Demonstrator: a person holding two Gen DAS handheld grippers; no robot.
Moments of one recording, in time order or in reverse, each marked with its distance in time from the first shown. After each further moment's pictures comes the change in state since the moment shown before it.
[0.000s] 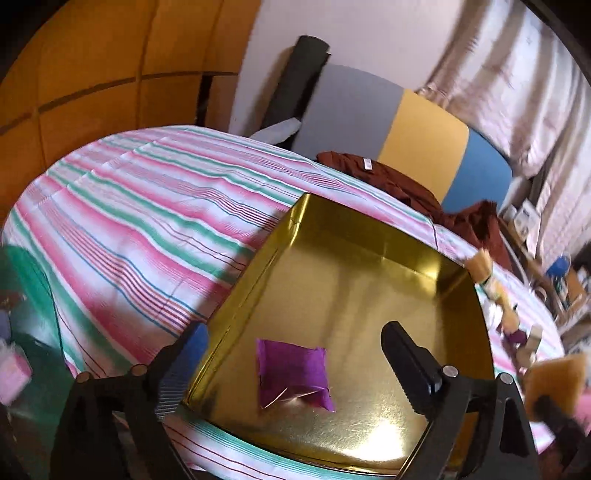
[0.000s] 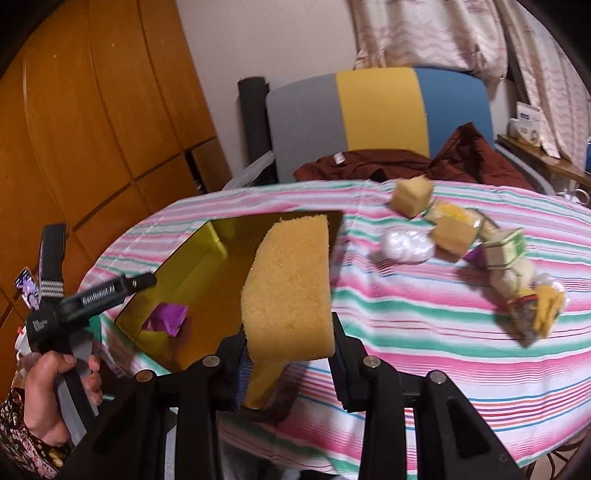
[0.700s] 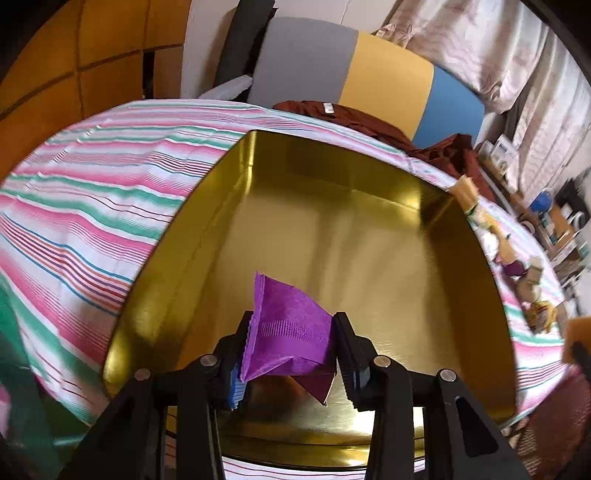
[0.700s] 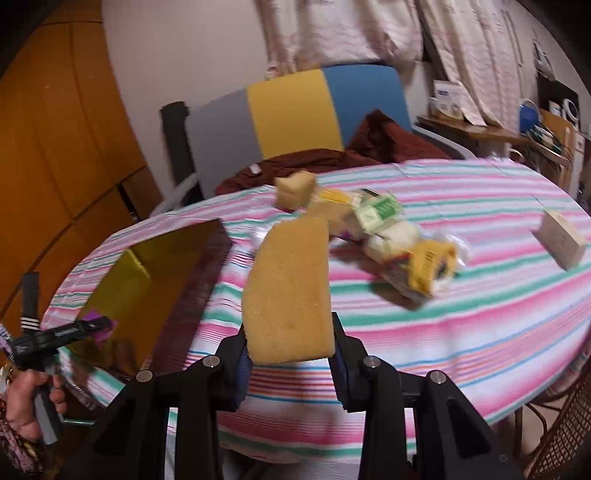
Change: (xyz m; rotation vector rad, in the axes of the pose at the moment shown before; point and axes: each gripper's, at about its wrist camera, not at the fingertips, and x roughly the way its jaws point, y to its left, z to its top) left arm 0.038 -0.030 -0.025 0.195 0.180 -0.059; right arm -0.057 -0.091 -0.025 0.169 -0.068 -0.196
